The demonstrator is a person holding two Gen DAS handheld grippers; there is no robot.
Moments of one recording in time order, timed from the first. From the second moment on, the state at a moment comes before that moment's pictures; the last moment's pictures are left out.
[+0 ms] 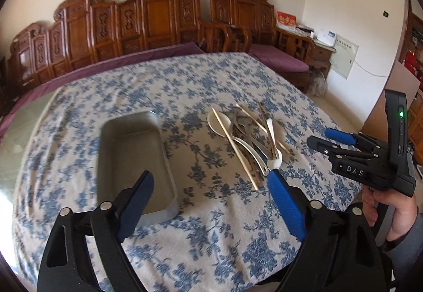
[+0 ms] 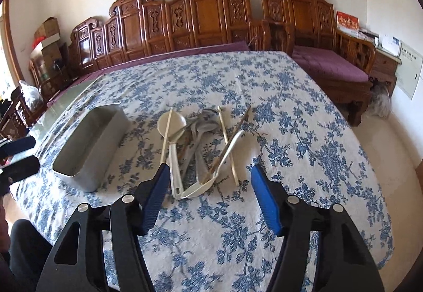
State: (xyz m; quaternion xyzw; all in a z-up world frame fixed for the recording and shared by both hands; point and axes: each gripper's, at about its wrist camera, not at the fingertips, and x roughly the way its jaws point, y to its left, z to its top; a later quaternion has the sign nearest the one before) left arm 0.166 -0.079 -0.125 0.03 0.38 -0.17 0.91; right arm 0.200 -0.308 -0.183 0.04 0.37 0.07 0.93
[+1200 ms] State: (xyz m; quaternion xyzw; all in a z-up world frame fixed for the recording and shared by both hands) left arm 0.278 -0.147 -0.234 -0.03 0.48 -0.20 0.85; right arm 0.237 -0.323 -0.238 0.09 0.40 0.09 0.91
